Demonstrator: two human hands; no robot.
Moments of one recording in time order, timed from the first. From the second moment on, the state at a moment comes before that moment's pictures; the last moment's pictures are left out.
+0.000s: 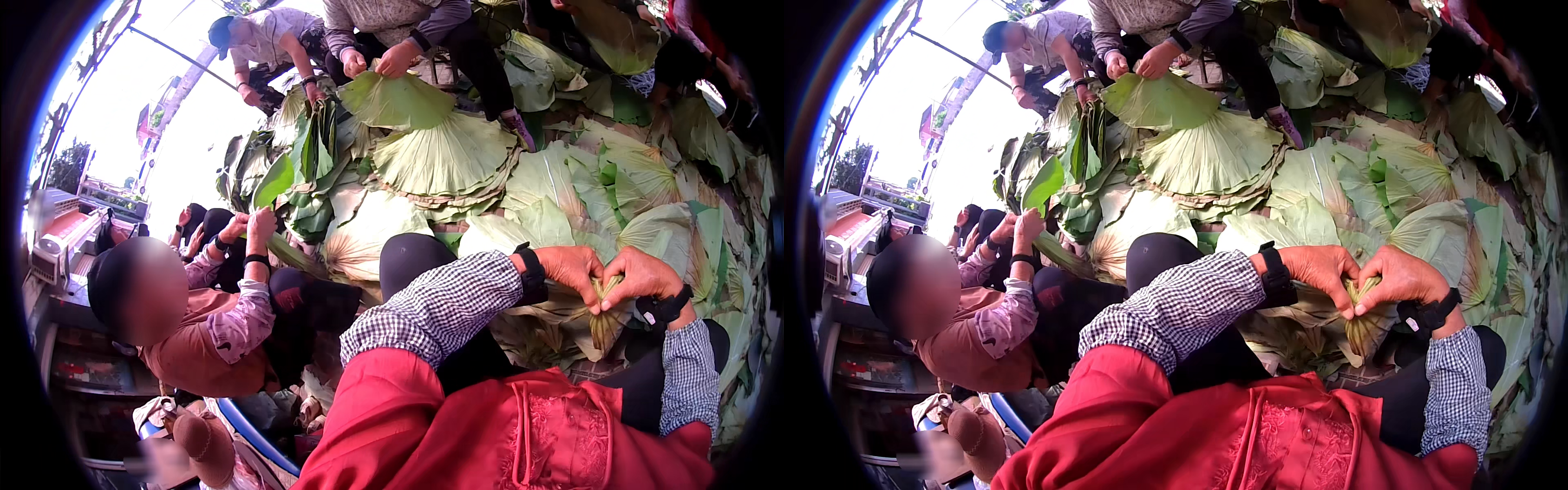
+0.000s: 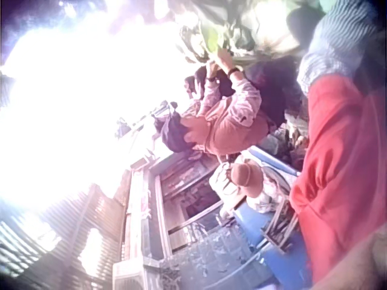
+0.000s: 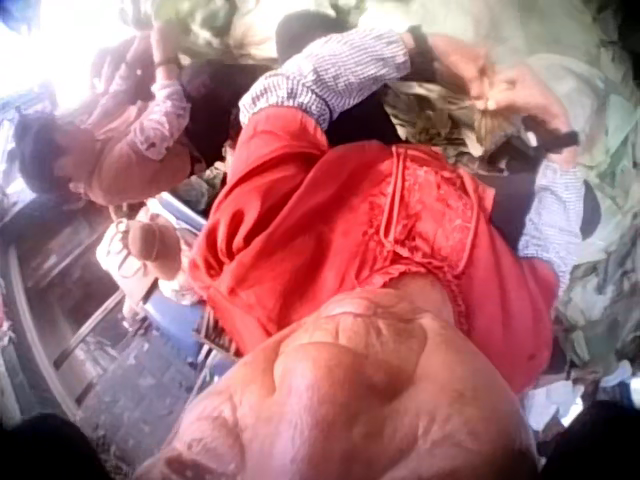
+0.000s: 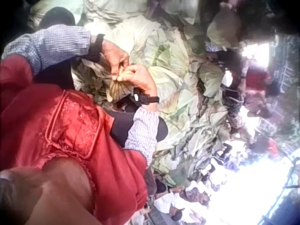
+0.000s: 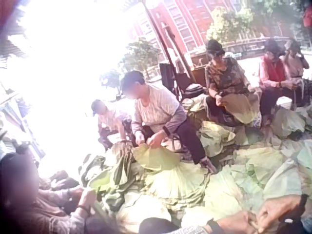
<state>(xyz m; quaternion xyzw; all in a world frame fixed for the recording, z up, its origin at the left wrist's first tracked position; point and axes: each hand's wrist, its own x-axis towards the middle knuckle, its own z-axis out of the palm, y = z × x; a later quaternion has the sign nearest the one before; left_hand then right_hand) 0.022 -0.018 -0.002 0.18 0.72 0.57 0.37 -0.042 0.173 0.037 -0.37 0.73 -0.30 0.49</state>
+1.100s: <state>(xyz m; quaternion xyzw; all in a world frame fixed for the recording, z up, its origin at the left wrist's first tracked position) 0.028 -0.017 0.021 0.15 0.70 0.64 0.26 -0.057 0.186 0.031 -0.31 0.67 -0.41 0.53</state>
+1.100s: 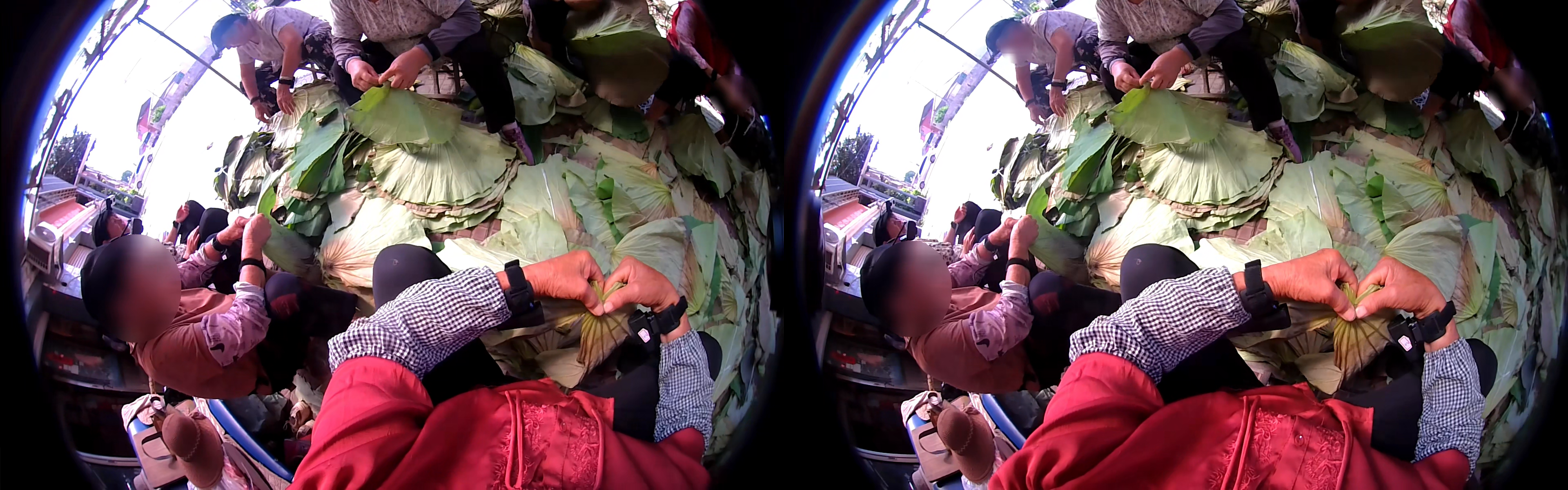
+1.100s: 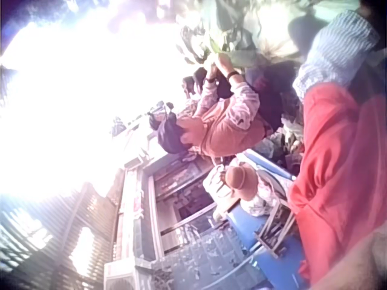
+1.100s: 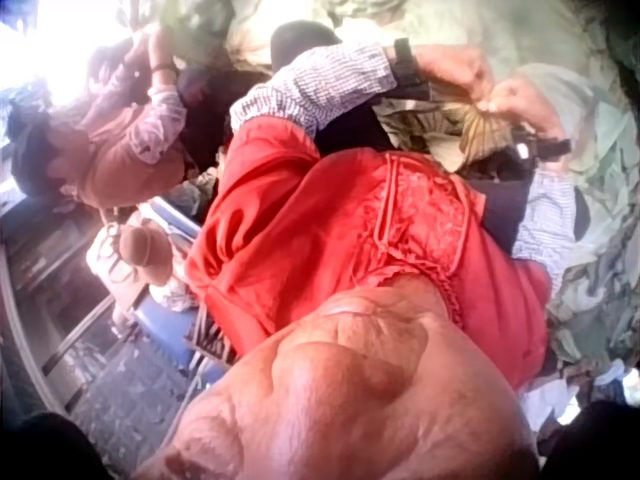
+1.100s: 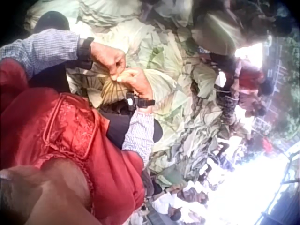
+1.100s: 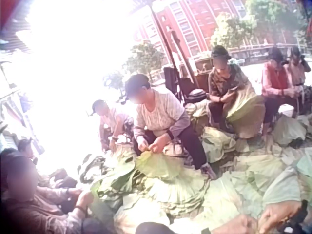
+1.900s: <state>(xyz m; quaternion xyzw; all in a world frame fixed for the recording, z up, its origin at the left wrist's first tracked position) 0.027 -0.022 0.016 0.24 0.82 0.50 0.16 -0.045 0.184 0.024 -0.27 0.67 -0.45 0.53</state>
